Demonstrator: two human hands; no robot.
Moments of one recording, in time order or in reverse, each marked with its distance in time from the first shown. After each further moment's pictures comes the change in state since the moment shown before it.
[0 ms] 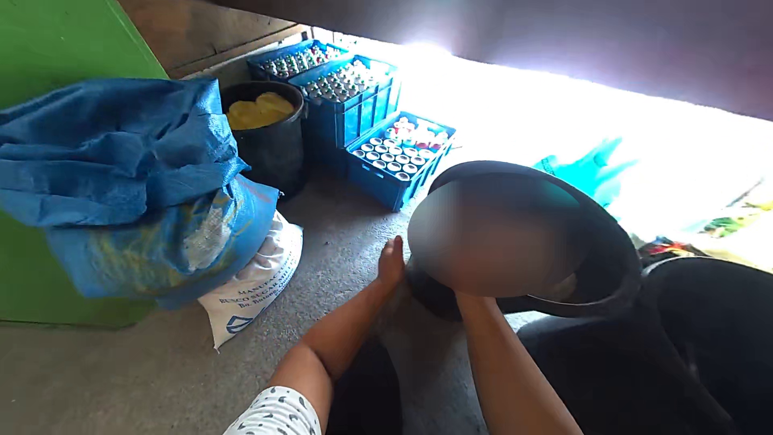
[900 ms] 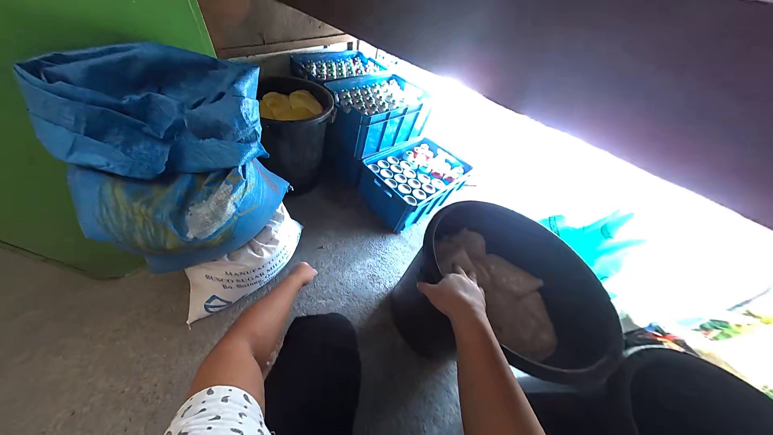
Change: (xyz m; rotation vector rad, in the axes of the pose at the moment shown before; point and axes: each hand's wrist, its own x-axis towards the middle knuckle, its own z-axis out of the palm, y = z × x) left_hand 0.009 -0.062 -0.182 0.571 0.085 -0.616; right_hand 0.025 -0.012 -0.039 -0.095 -0.486 -0.073
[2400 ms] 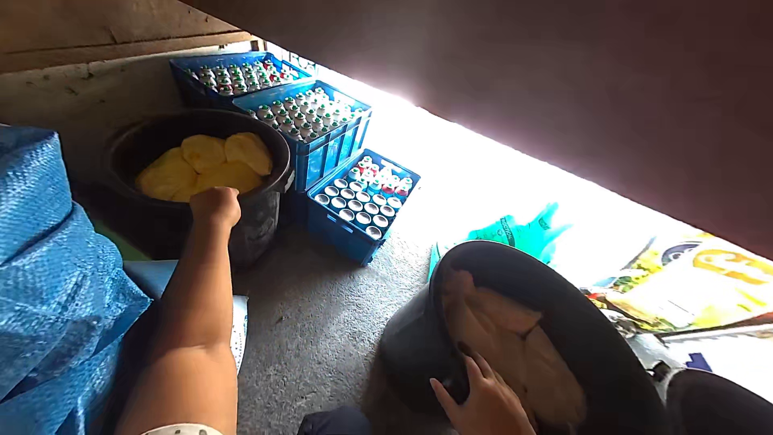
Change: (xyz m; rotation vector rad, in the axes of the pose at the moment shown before) left_hand 0.123 0.241 -0.259 0.624 0.647 0.388; right_hand 0.024 -0.018 0.028 -0.002 0.267 0.015
